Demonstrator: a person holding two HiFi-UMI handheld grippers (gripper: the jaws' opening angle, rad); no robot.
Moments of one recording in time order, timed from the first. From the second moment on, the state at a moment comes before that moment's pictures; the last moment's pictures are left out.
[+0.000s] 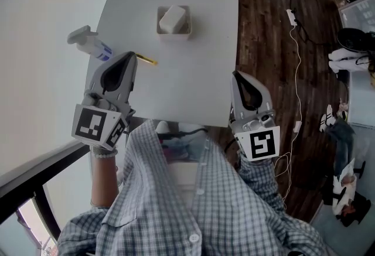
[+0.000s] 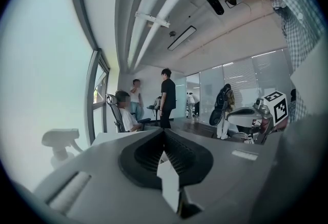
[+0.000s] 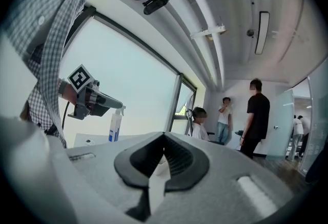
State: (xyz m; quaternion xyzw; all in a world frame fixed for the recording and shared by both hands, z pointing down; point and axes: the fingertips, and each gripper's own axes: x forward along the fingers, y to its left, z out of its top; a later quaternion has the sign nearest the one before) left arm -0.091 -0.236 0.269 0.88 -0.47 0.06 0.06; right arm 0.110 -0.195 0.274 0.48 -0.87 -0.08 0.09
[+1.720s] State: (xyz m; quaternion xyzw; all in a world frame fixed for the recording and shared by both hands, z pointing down) left arm -0.068 -0.208 0.284 0.90 -0.42 0.05 0.10; right arm 0.090 -0.187 0.277 0.46 -0.88 -0.08 0.10
